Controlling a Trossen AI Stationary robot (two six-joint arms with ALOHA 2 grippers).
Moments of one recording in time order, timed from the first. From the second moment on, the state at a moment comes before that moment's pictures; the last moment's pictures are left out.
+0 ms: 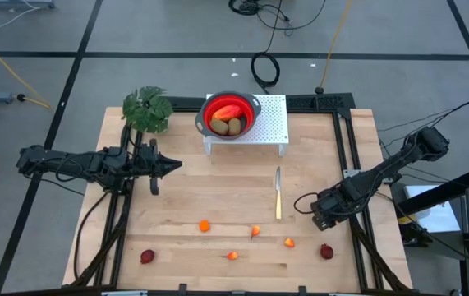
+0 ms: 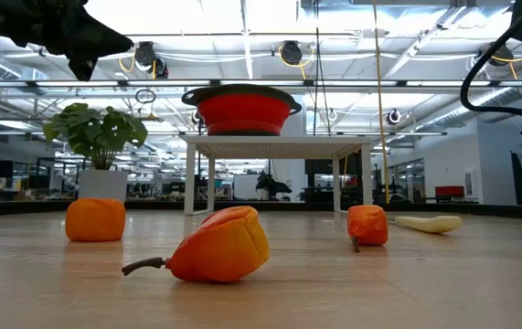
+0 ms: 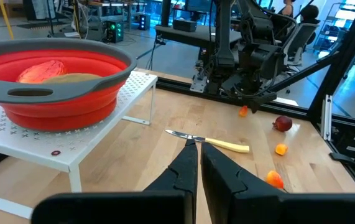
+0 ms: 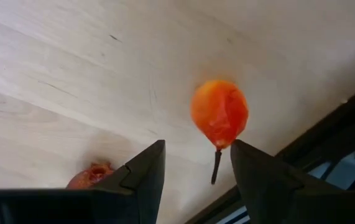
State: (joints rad) left arm -0.10 0.45 0.37 -0.05 -0.24 -0.19; right arm 0.51 1.13 0.52 -0.86 -0.39 1.63
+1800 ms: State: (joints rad) left arm -0.10 0.45 0.37 -0.05 -0.23 -0.19; right arm 0.51 1.10 0.52 -0.86 -0.34 1.66
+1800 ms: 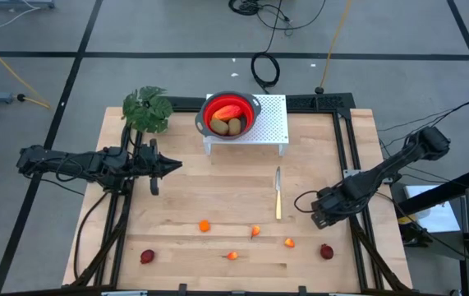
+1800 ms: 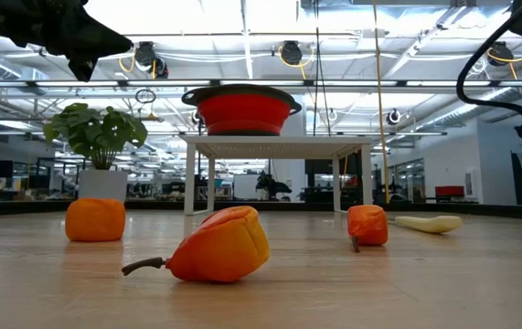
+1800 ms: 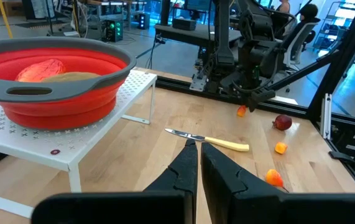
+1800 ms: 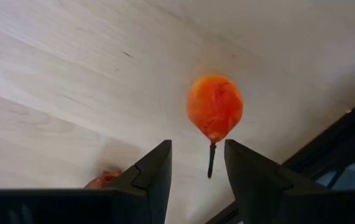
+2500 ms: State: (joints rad) left arm -0.10 0.45 0.37 -0.05 -0.23 -0.19; right arm 0.51 1.02 0.52 -0.88 -0.29 1.70
